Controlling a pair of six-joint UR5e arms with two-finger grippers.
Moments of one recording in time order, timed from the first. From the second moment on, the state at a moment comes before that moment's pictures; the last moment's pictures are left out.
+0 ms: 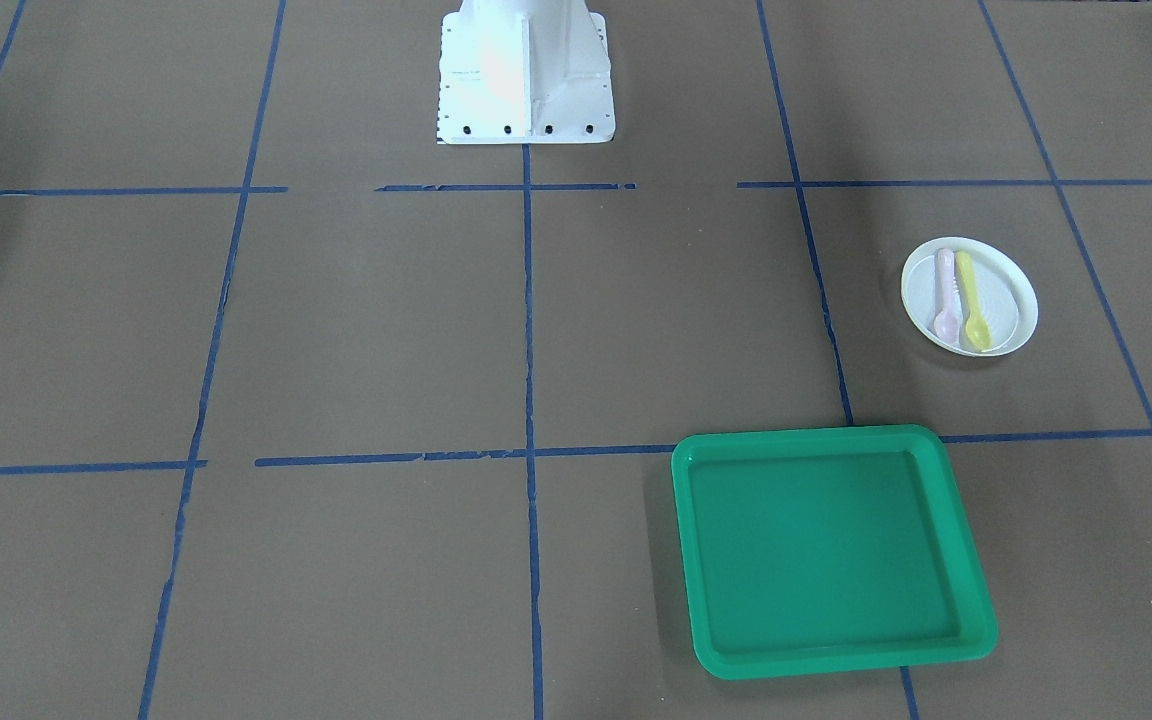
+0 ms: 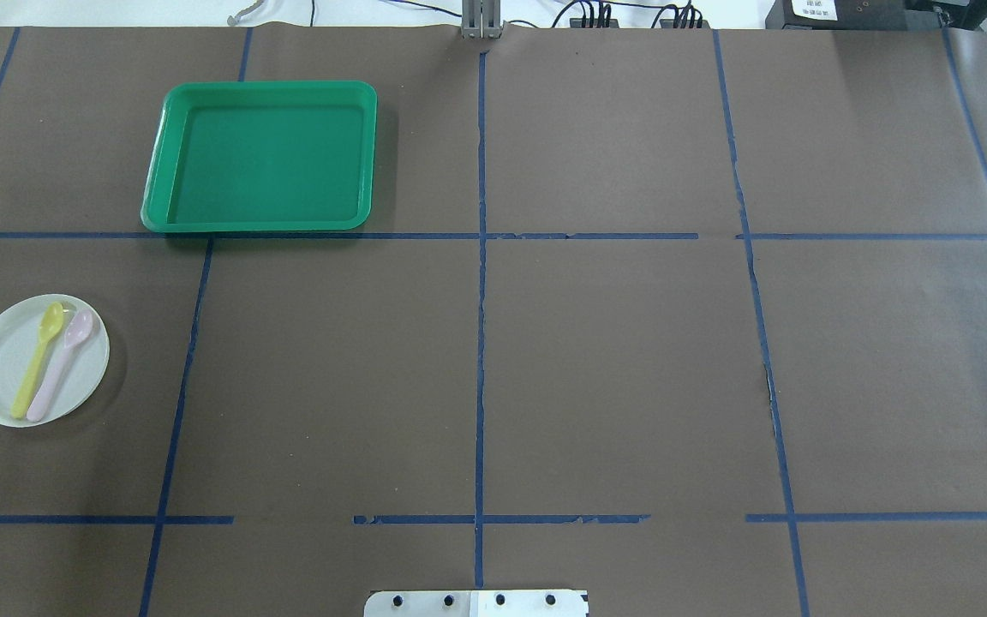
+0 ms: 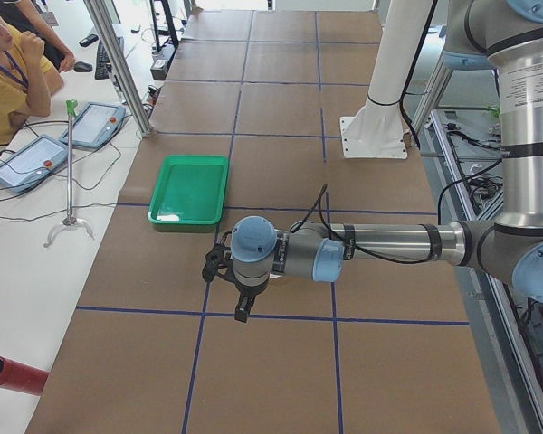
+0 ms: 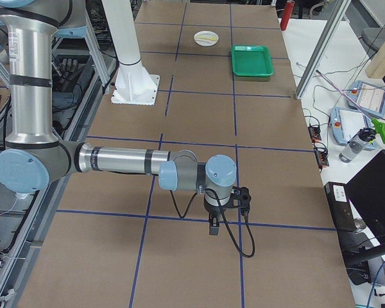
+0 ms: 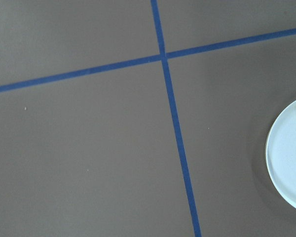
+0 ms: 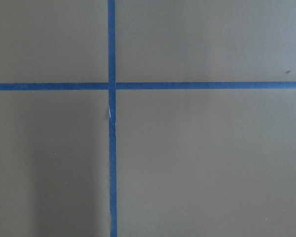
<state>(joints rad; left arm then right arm) -1.55 -1.43 -1.69 -1.73 -2.44 0.12 1.58 -1.63 1.62 -1.55 2.28 0.03</state>
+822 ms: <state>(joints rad) -1.31 -1.53 -1.41 -2.16 -2.55 -0.27 1.58 -1.63 1.62 -1.55 2.28 0.03</state>
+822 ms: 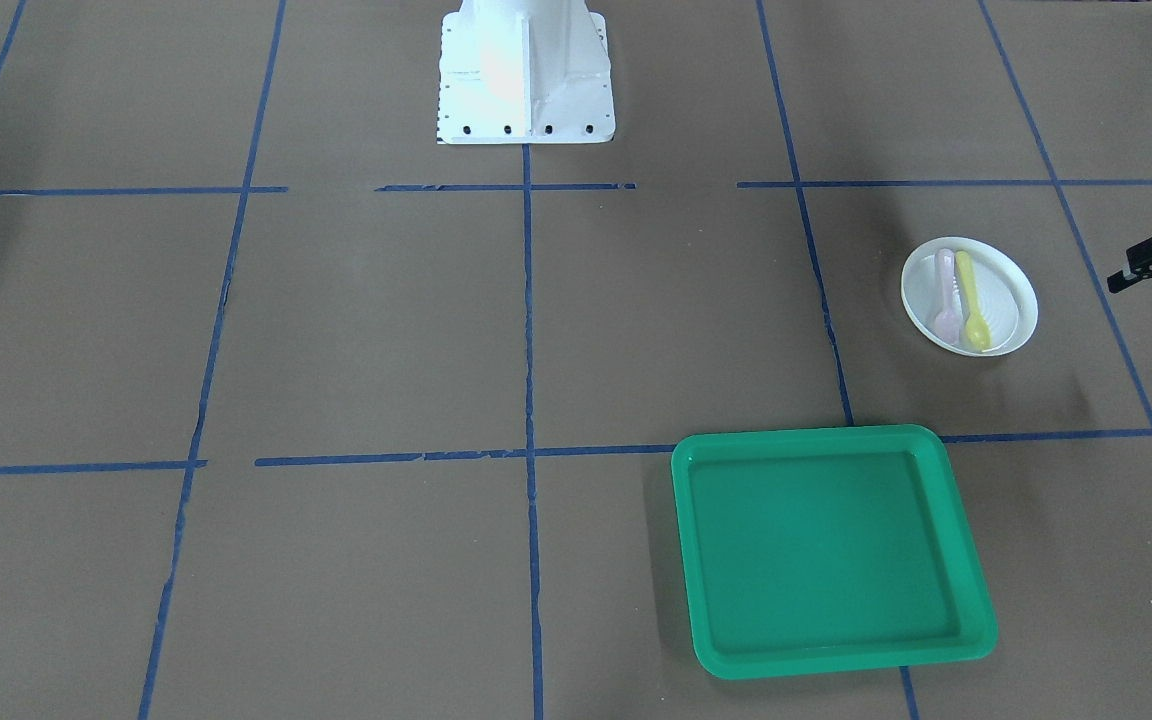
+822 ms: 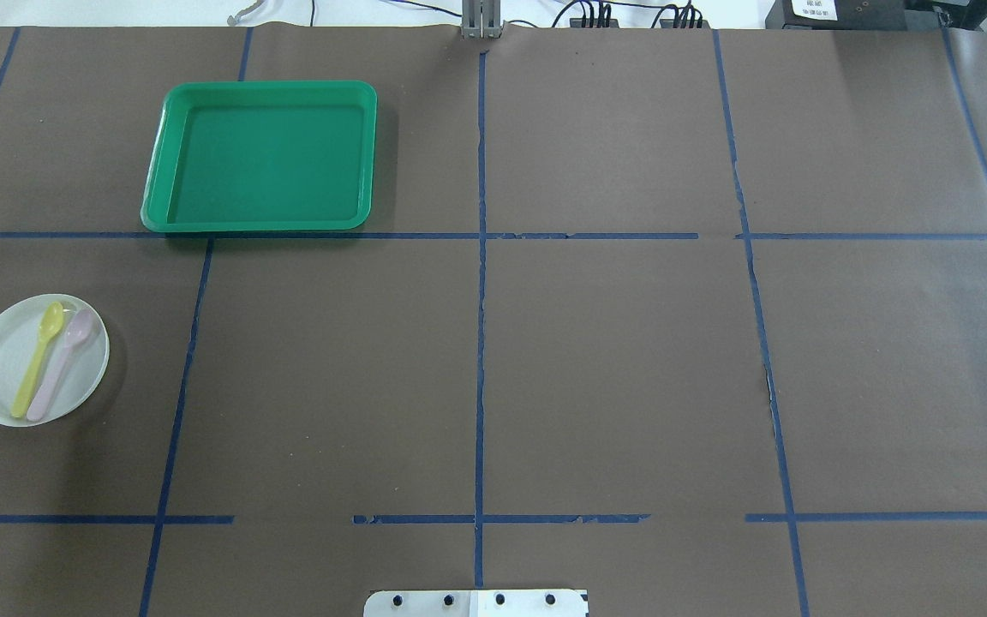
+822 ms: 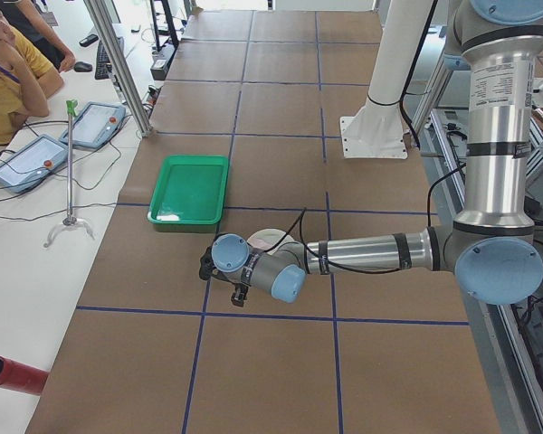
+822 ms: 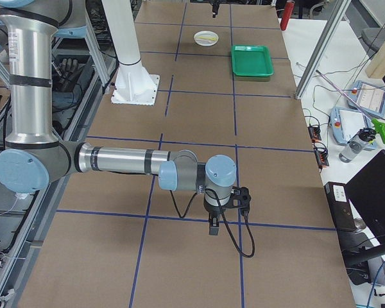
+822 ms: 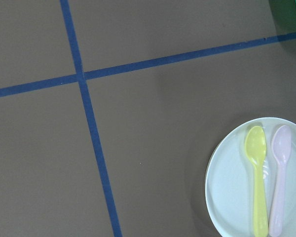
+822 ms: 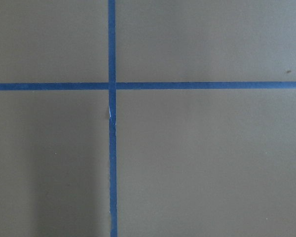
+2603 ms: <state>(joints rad) -1.09 -1.52 -1.34 -2.46 -2.47 -0.59 1.58 -1.63 1.62 -1.55 2.28 0.03</state>
